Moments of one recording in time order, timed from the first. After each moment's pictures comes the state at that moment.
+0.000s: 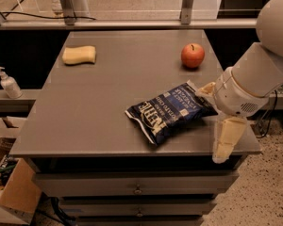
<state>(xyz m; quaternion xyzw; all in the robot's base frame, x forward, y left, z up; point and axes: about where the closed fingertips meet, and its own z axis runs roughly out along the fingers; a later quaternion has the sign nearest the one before) 0.445 -0.160 0.839 -0.71 0.69 0.07 0.14</state>
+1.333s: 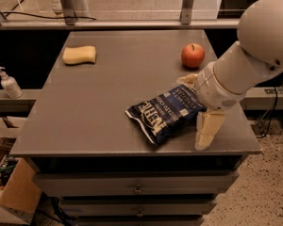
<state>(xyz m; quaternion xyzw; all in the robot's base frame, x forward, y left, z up) 0.480 -0.126 0.839 -0.75 0.63 0.03 0.21</state>
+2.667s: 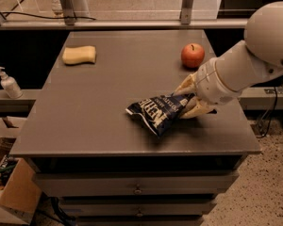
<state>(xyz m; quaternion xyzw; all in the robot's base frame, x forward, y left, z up) 0.507 -0.115 0.844 -0.74 0.61 0.03 0.28</state>
